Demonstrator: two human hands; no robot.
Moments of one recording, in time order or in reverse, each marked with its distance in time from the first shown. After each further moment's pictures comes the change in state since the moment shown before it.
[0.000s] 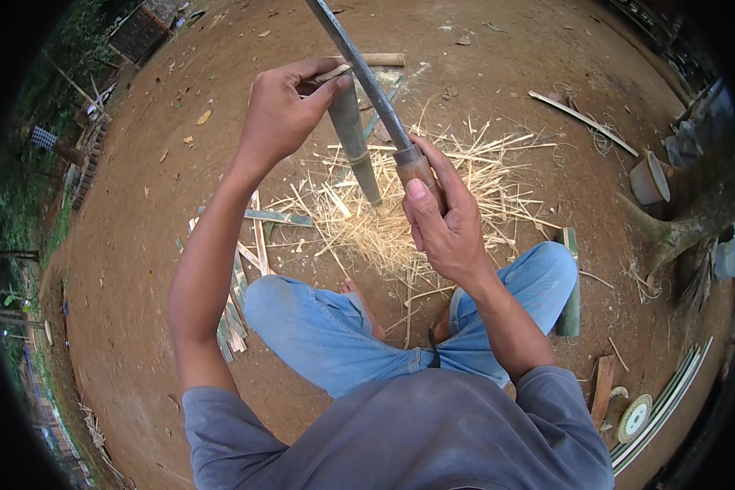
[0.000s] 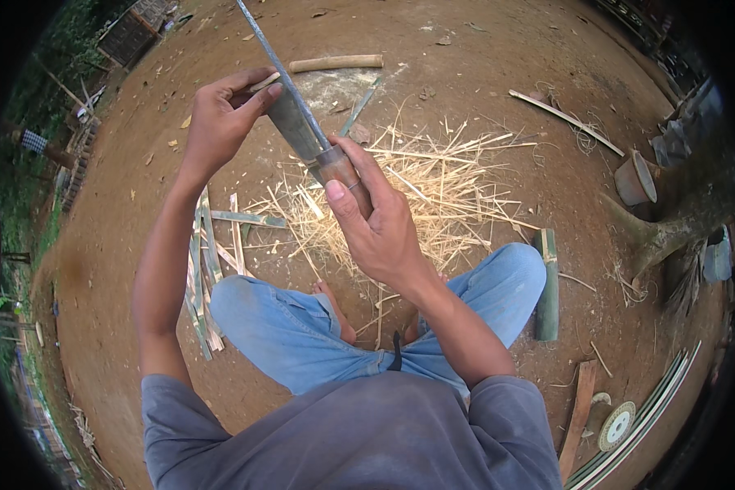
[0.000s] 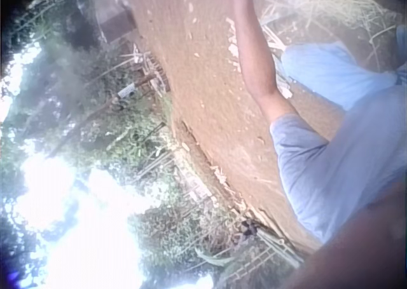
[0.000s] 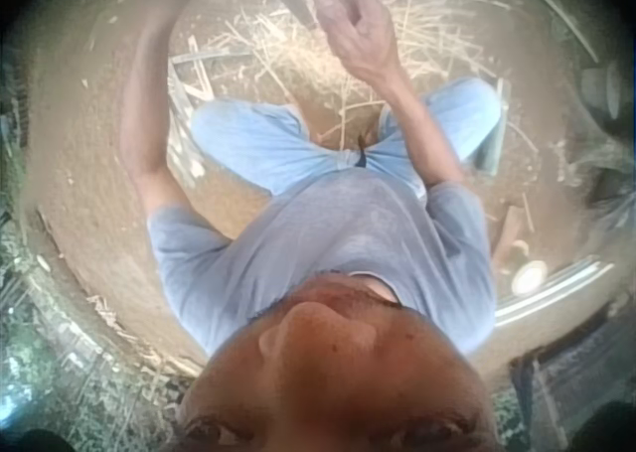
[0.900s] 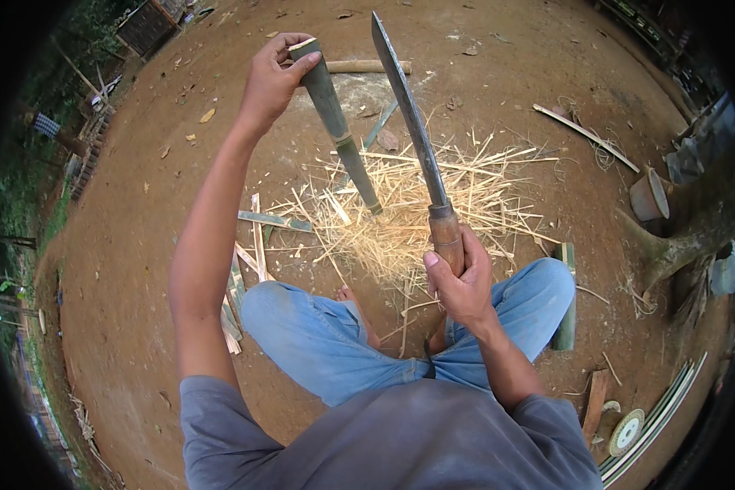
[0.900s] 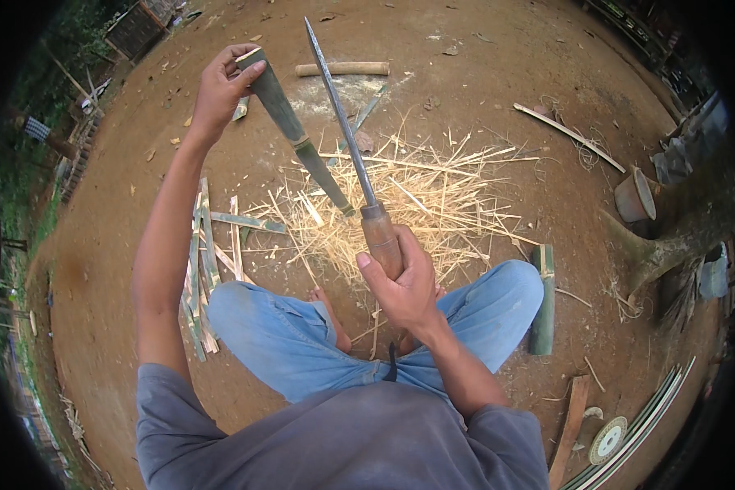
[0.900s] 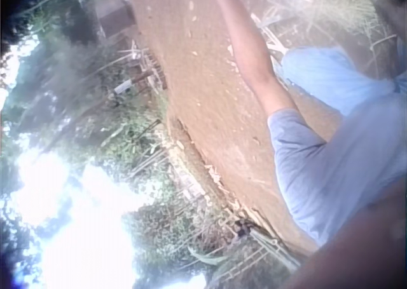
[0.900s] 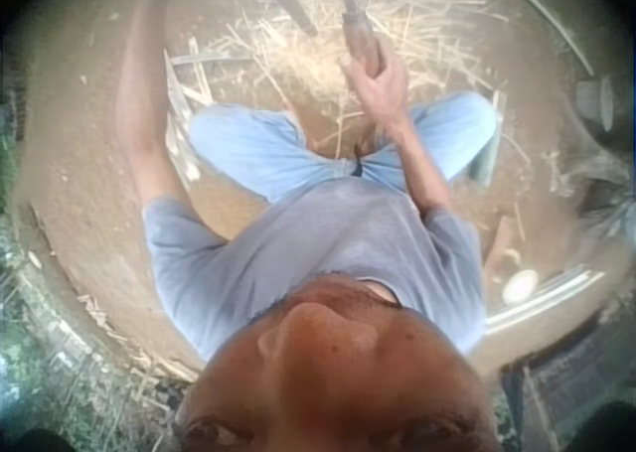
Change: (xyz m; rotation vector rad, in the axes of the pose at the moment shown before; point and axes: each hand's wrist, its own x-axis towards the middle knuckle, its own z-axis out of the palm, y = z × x) left_hand 0.051 -0.070 -0.023 -0.224 0.138 -0.035; right_hand -0.050 0.037 -0.010 0.044 0.071 0.200
